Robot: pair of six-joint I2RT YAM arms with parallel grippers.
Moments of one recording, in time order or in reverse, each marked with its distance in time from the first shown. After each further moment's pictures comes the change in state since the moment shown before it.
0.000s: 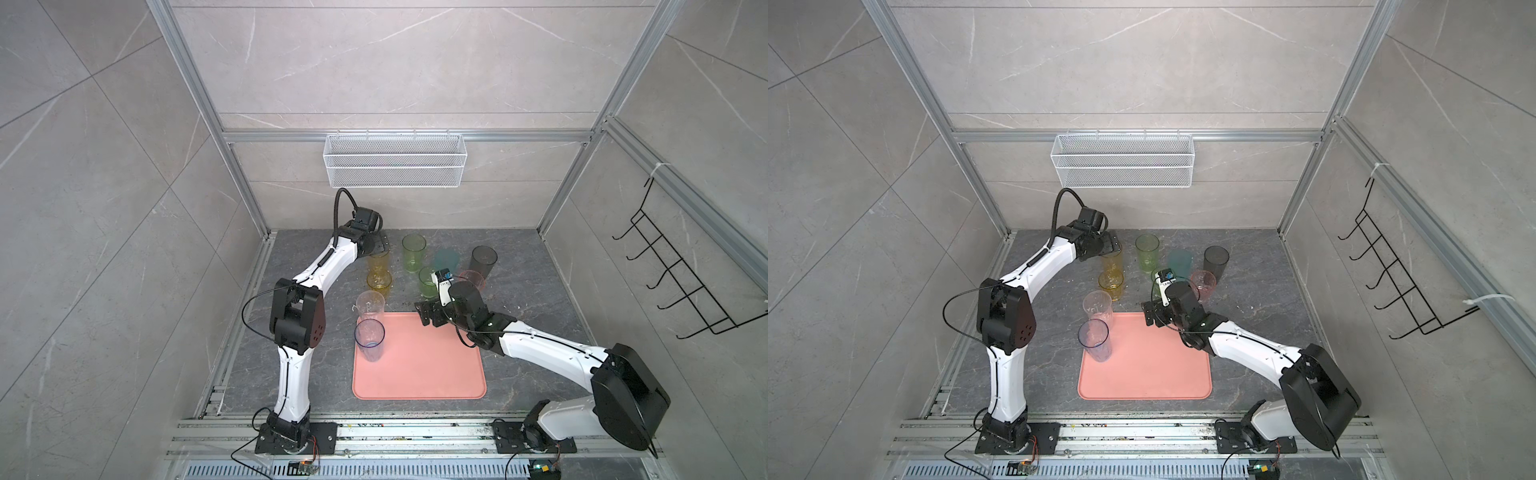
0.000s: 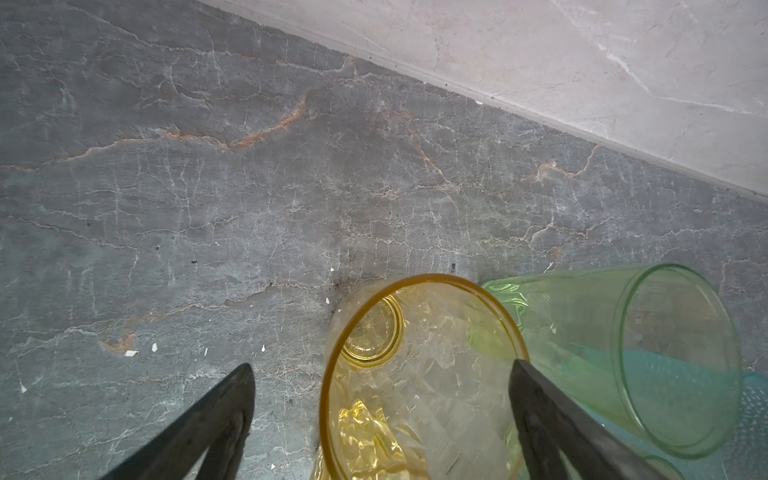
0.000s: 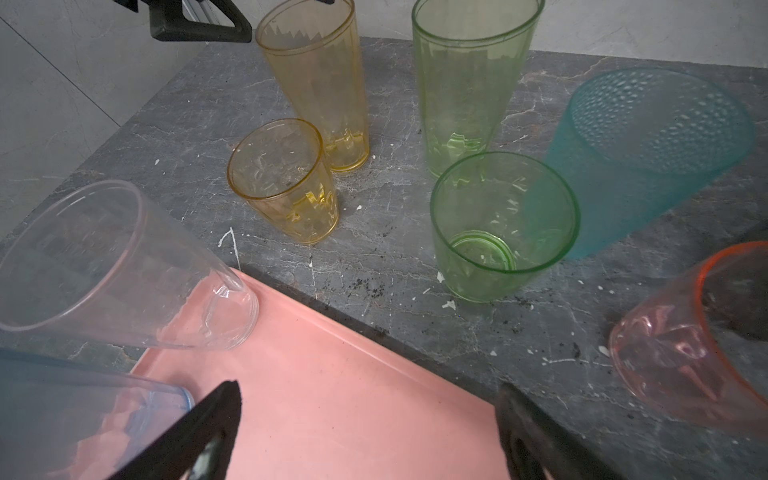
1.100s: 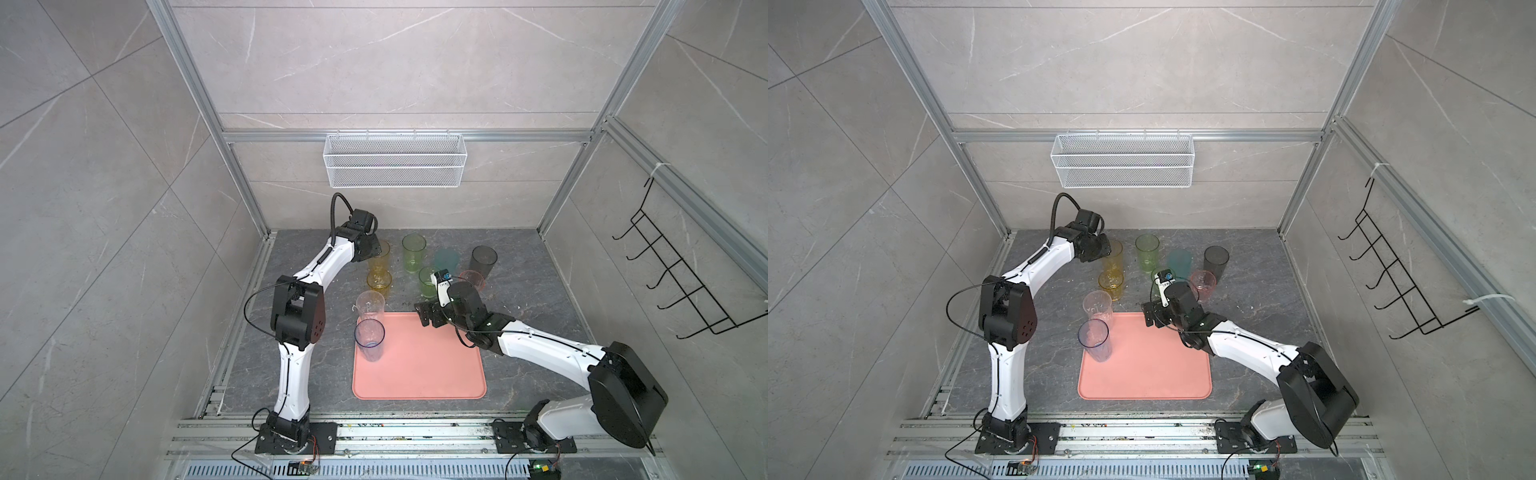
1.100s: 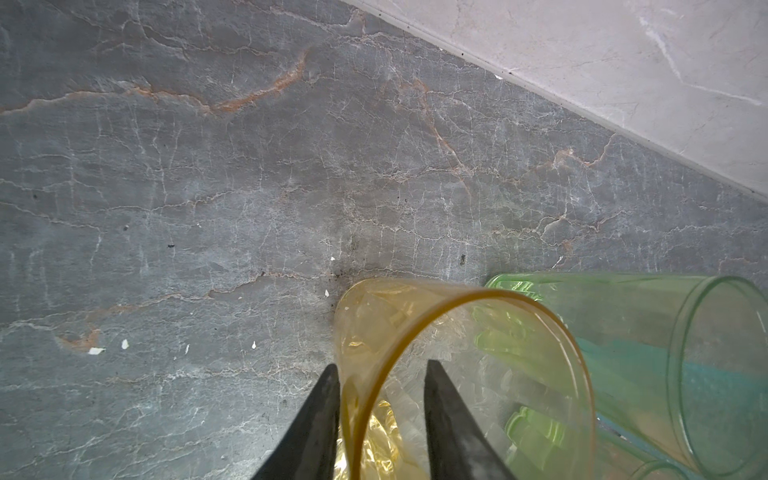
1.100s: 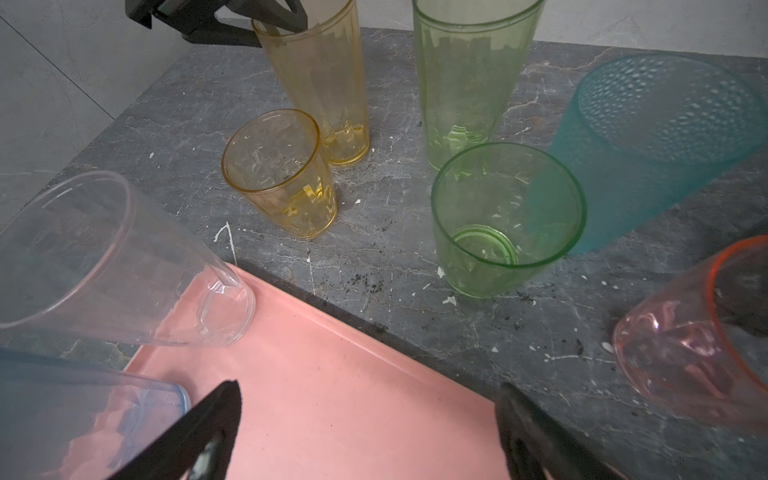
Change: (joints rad) left arm 0.033 0.035 0.005 -0.010 0.091 -0.027; right arm 0.001 0.014 0.000 0.000 0.000 0.000
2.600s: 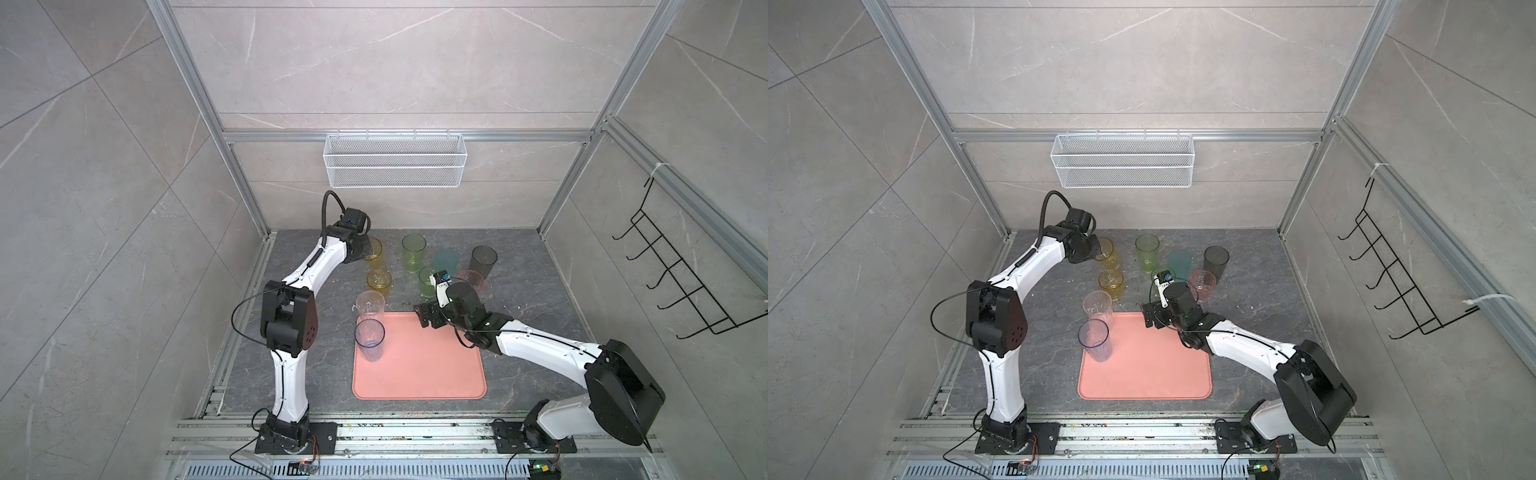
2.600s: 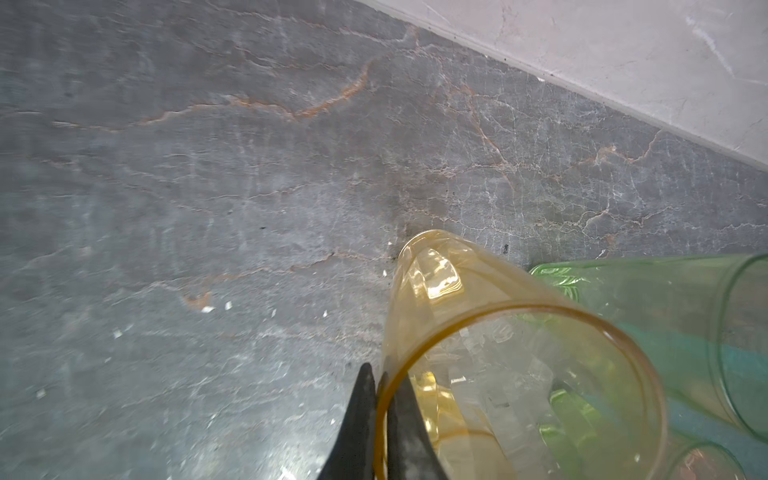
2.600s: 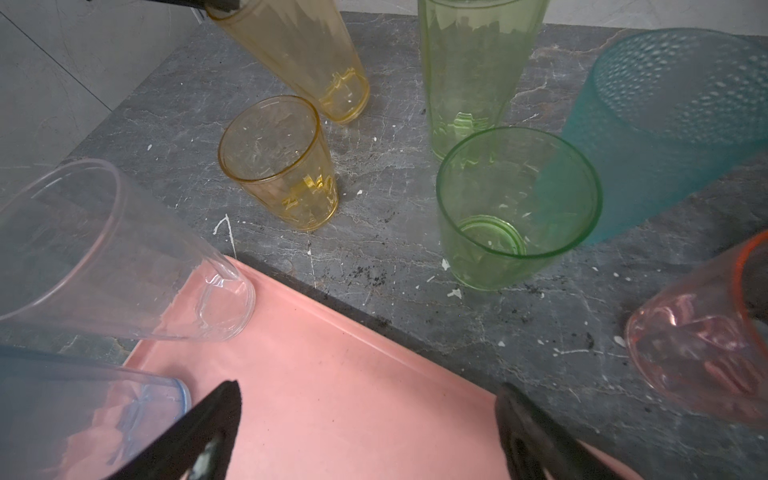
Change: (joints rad) left arm 0.031 -0.128 -0.083 -0.072 -0.086 0.049; right arm 0.000 0.016 0.000 -0.003 -0.013 0.012
